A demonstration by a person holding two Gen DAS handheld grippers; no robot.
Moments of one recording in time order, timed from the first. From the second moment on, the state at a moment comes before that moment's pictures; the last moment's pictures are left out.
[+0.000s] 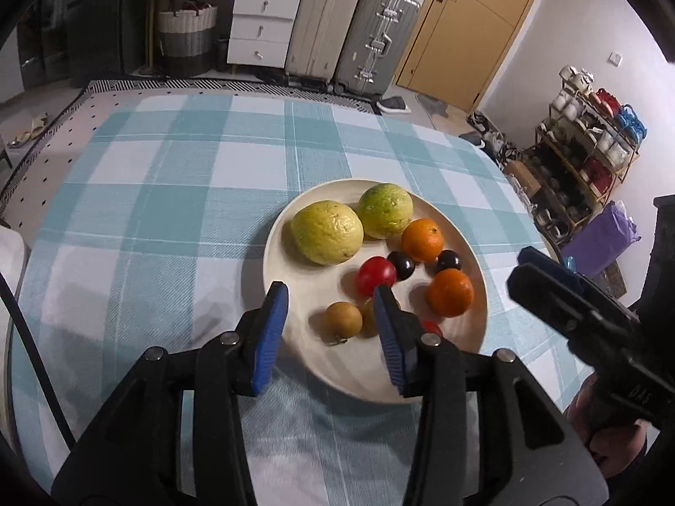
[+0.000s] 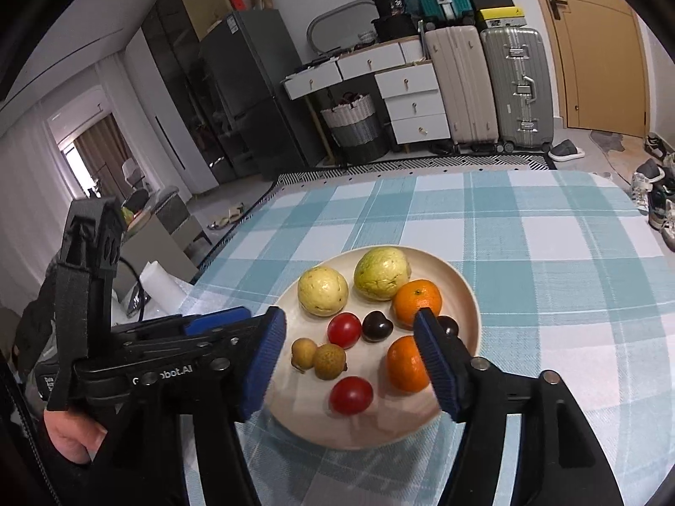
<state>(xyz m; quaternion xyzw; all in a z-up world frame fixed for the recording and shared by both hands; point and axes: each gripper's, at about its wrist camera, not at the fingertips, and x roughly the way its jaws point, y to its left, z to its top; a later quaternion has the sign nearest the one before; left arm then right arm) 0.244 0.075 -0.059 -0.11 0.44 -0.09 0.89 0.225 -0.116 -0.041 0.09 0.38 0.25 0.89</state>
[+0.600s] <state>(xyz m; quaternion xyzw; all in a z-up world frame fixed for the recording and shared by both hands) 0.148 0.074 -0.022 -0.06 0.36 -0.01 0.93 0.143 -0.132 -0.004 0.07 0.29 0.25 0.92</state>
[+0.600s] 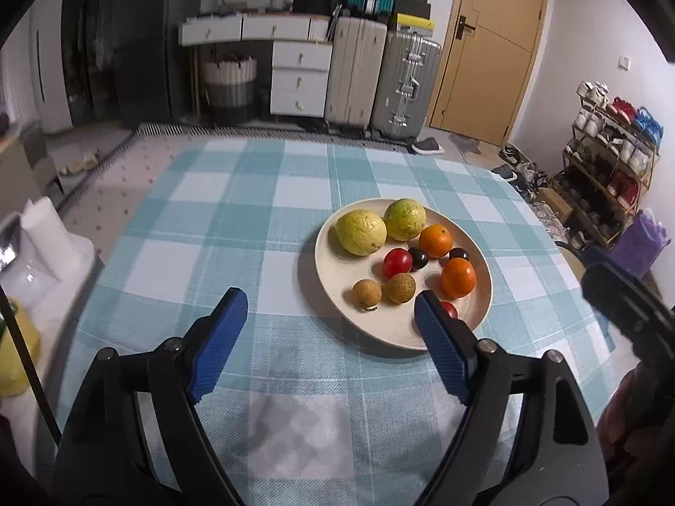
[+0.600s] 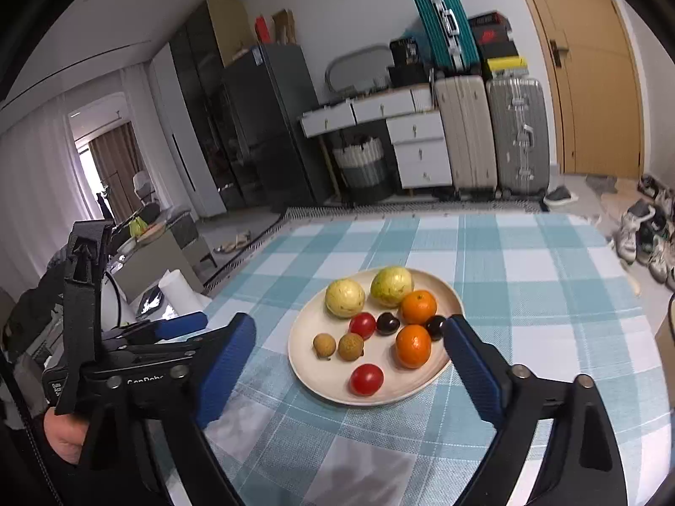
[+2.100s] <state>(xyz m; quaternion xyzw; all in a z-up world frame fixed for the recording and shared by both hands) 0.030 0.061 -0.030 0.01 0.11 0.07 0.99 0.034 -0.136 -0.022 -0.01 0.11 0.18 0.98</state>
